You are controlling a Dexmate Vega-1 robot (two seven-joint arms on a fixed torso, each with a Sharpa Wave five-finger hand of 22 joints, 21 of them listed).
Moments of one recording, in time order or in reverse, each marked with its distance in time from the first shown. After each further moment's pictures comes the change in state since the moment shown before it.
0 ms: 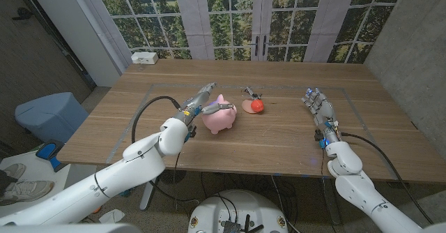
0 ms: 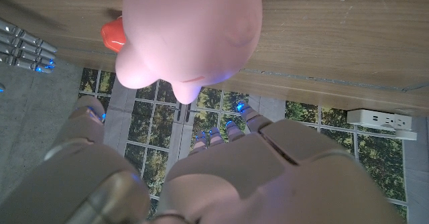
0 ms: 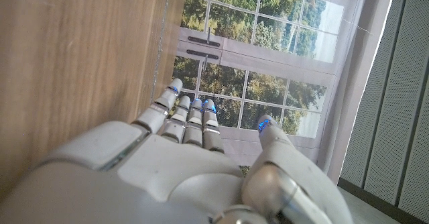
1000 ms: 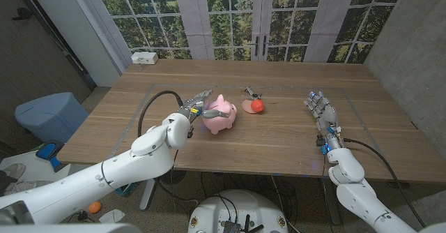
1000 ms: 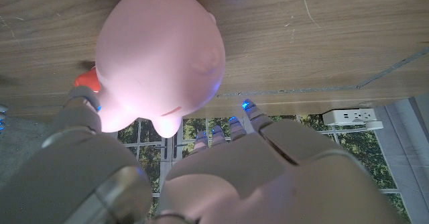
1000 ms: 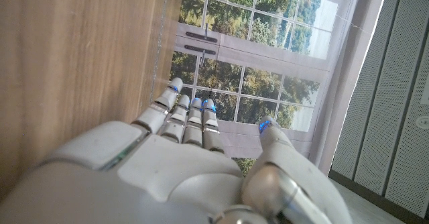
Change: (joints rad) left arm -0.184 0.034 0.188 -0.076 0.113 0.341 -0.217; left_hand 0.106 0.015 -0.128 0.005 0.067 -0.005 0.016 0.033 0.005 -0.002 0.051 0.036 0.004 0.047 0.063 0.023 0.000 -0.010 0.058 0.007 0.000; right arm -0.059 0.009 0.017 -0.030 -0.027 0.045 -0.029; right_hand -0.017 0.004 -0.014 -0.014 0.000 0.011 0.011 0.000 0.000 0.013 0.013 0.000 0.000 0.007 0.015 0.007 -0.007 0.017 0.017 -0.008 0.000
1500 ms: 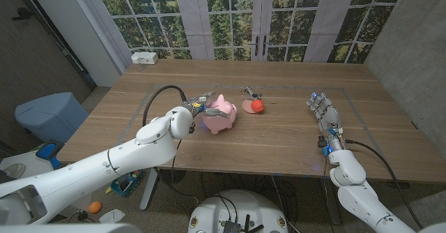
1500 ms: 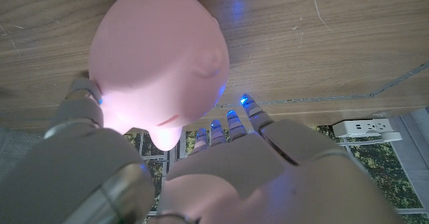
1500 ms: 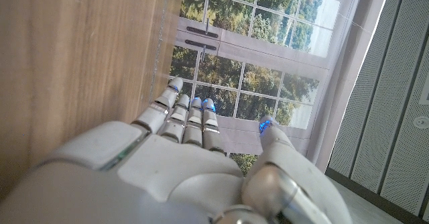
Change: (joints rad) left arm -0.122 -0.012 0.058 0.056 -0.039 0.004 -0.093; left_hand 0.103 0.029 -0.012 0.004 -0.011 0.043 0.034 0.035 0.005 0.112 0.018 0.024 0.000 0.113 -0.005 0.009 0.000 0.081 0.016 0.017 0.000; right arm -0.016 0.000 0.012 -0.006 -0.021 0.011 -0.025; right_hand 0.000 0.000 -0.003 -0.003 0.000 0.000 0.000 0.000 0.000 0.000 0.000 0.000 0.000 0.001 0.001 0.000 -0.003 0.001 0.001 0.000 0.000
